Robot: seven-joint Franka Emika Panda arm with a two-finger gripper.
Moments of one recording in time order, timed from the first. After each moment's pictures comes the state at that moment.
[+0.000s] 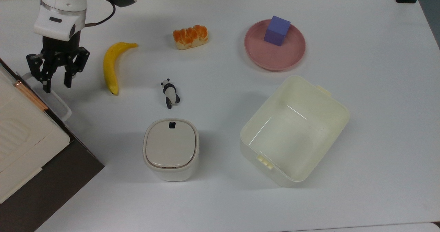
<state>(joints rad) -0.36 0.28 -0.04 -1.89 -0.32 2.76 -0.95</state>
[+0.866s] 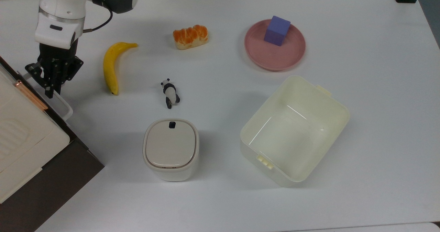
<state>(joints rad) -0.36 0.33 -0.04 -1.83 -0.39 2.76 -0.95</state>
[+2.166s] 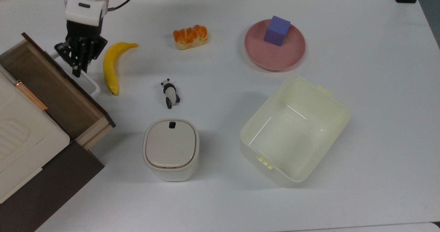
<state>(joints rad) -0.32 0.12 -0.04 -2.09 -0.39 2.75 -0.95</state>
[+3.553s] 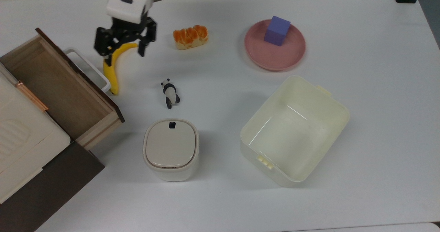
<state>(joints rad) -0.11 0.03 -0.03 -2.02 -0.37 2.37 -0.61</state>
